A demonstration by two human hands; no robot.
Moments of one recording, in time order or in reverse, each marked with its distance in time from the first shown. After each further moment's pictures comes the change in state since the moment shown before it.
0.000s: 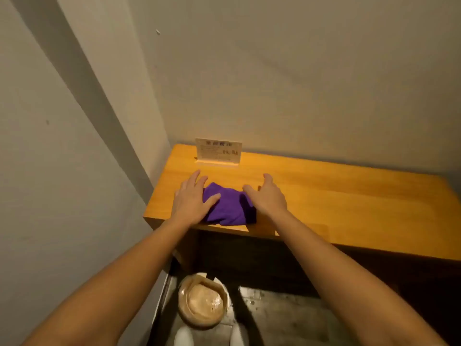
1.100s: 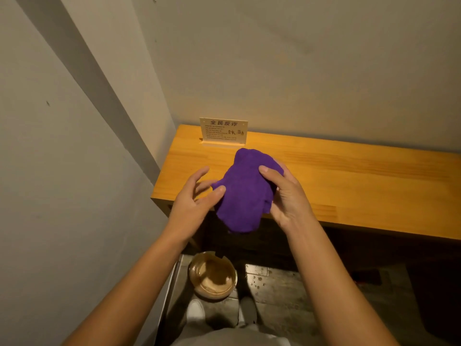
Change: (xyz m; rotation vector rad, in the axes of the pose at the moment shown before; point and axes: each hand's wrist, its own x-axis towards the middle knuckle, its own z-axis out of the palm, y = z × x) left_hand -0.099 0.035 -0.050 -0.994 -0.062 -0.152; right_hand -0.088 -0.009 -0.042 1.526 -0.362 0.105
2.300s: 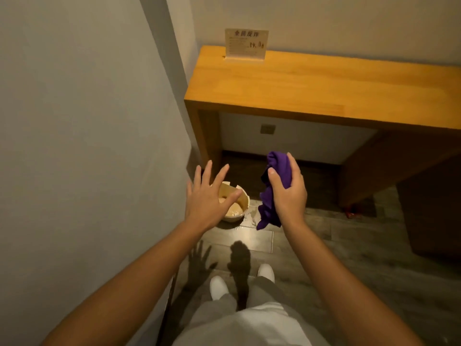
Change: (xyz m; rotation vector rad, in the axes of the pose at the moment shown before) left_hand -0.244 -0.158 -0.031 1.078 -0.016 0.091; right_hand -0.237 0.200 -0.087 -0.950 0.381 -0.367
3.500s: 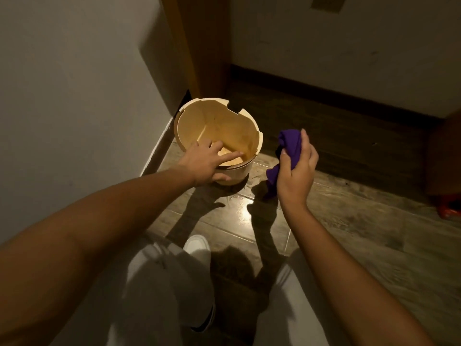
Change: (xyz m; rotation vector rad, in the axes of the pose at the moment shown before) left_hand 0.164 -0.226 0.532 0.660 -0.244 0.384; right_hand 0.148 0.580 0.165 -0.186 -0.047 -0.178
